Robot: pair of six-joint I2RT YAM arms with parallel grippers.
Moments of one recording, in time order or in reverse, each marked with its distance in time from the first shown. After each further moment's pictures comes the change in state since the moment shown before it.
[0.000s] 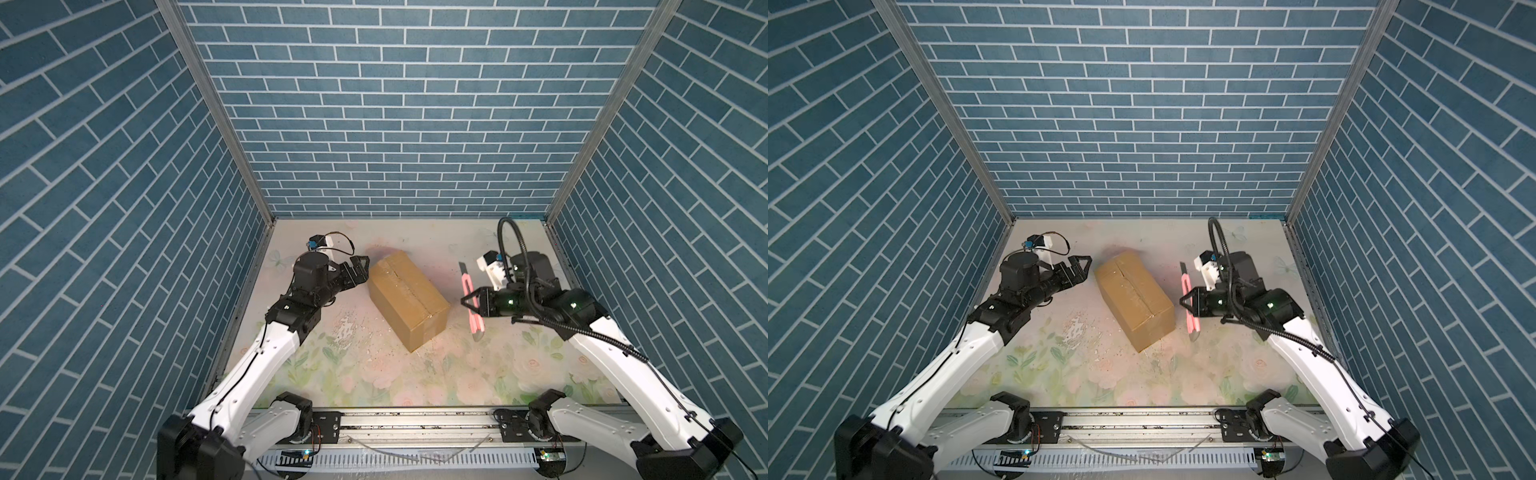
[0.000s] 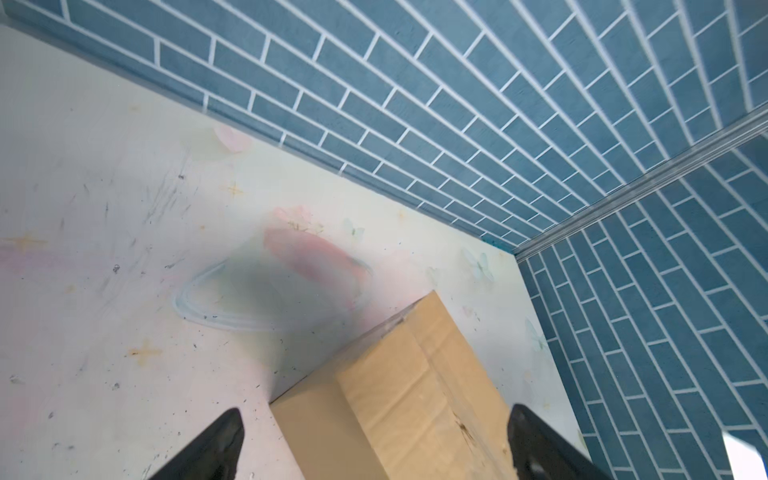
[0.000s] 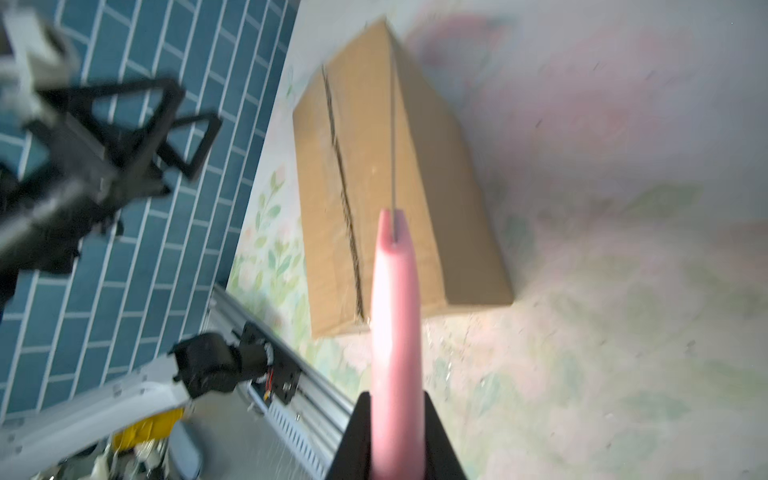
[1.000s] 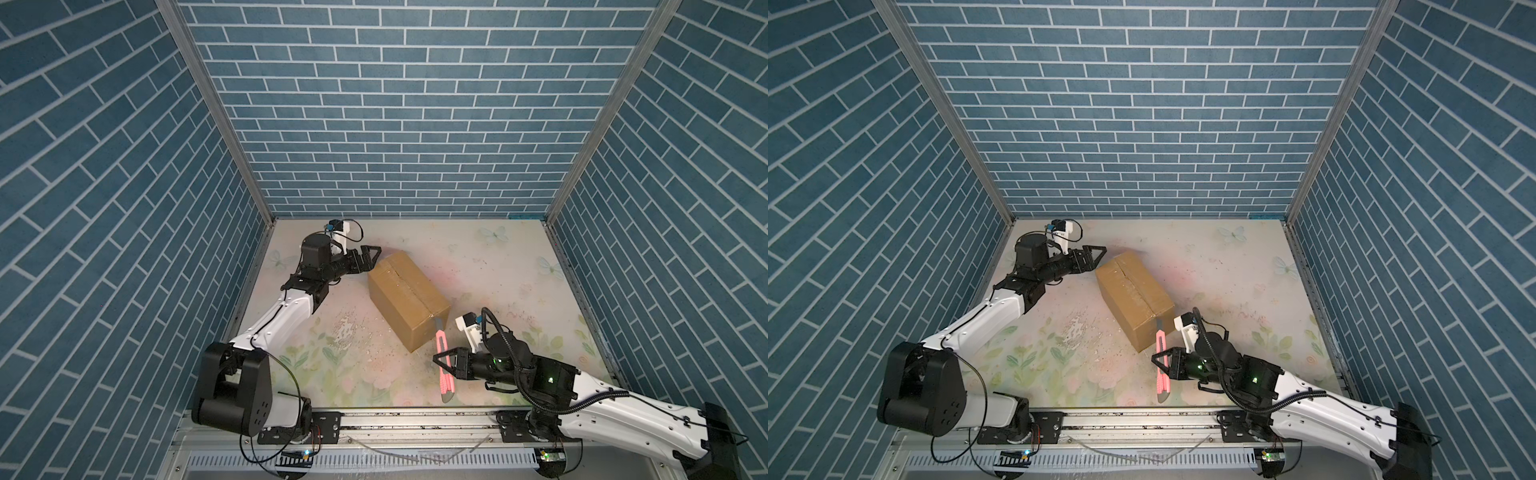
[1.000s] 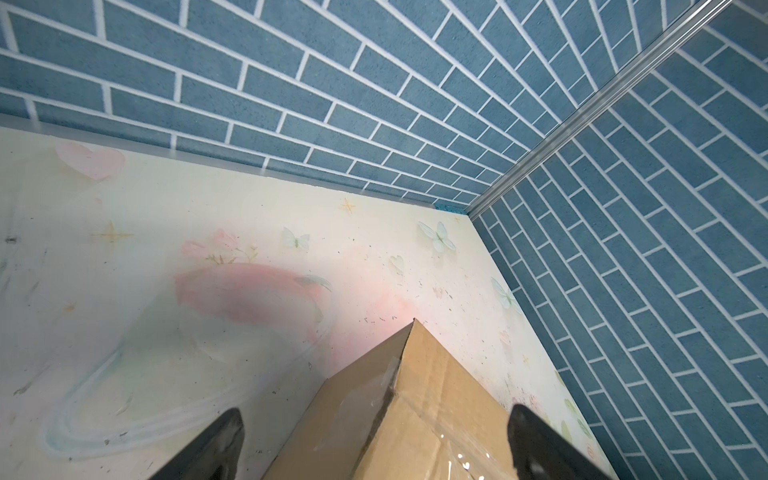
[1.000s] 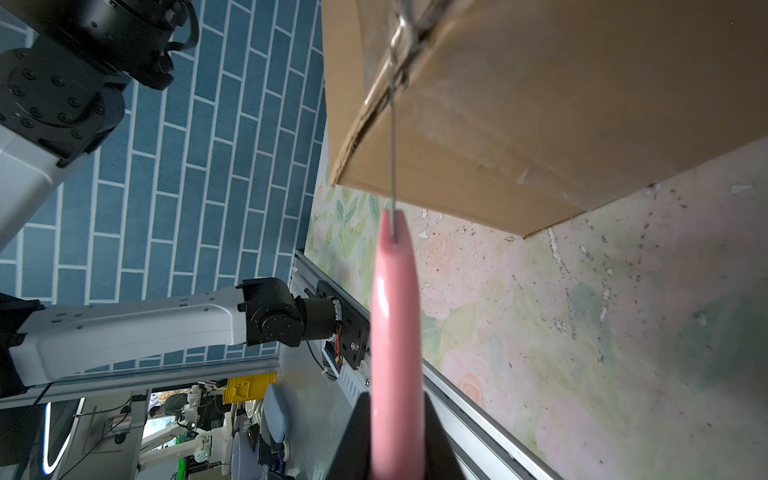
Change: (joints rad) left arm 0.082 0.292 0.058 0.305 0.310 0.147; right arm 0.525 -0.302 -0.622 0.655 0.281 0.583
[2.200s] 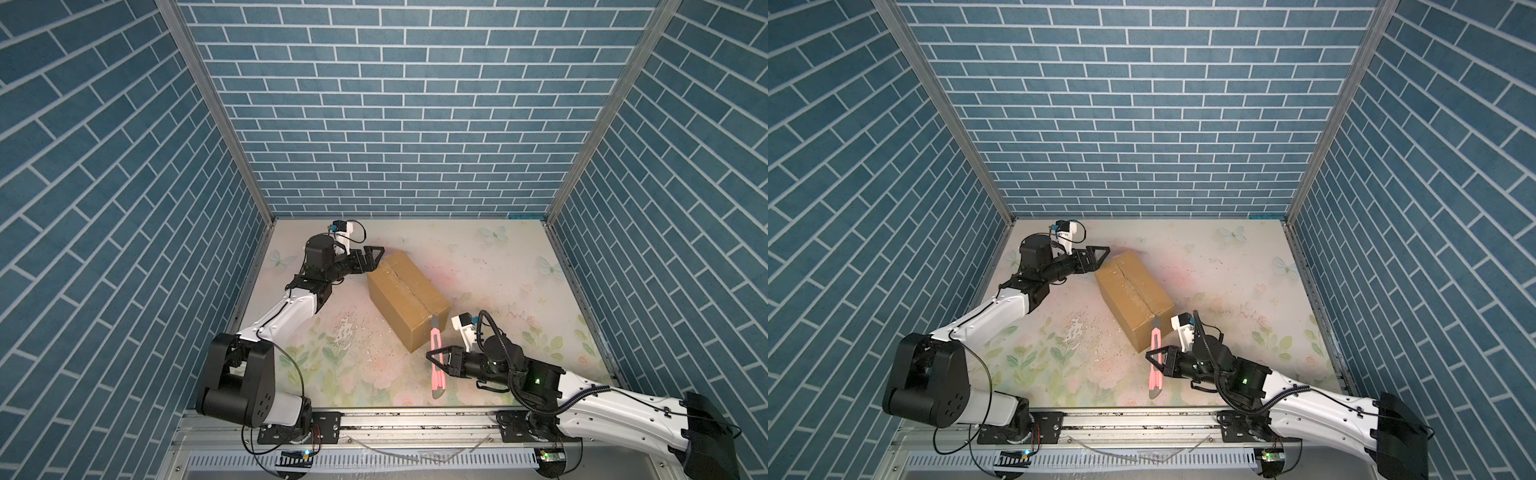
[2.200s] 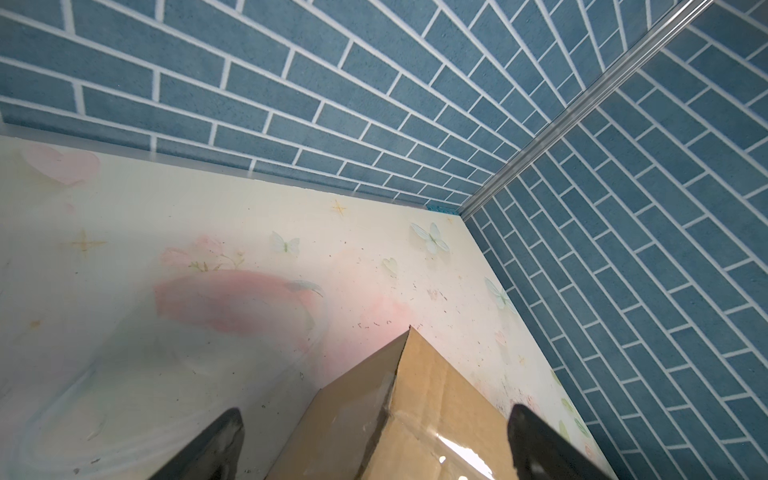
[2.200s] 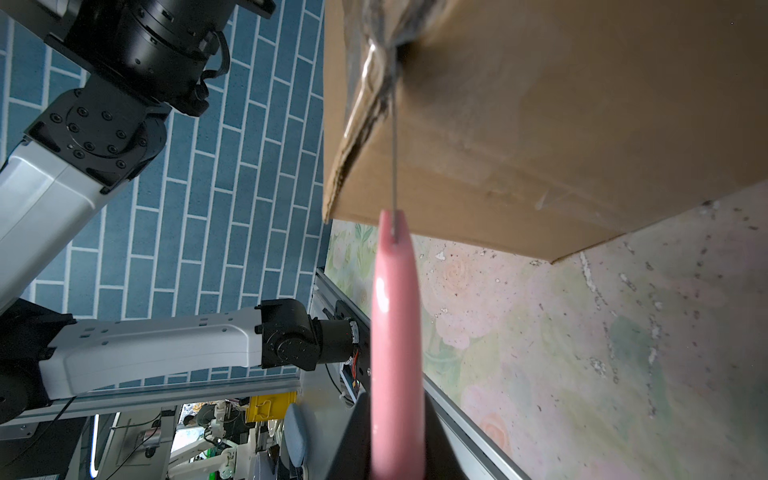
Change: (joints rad) left arm -0.021 0.040 -0.020 0.082 0.010 -0.008; right arm 0.000 0.107 -0.090 0.276 -0.002 0.056
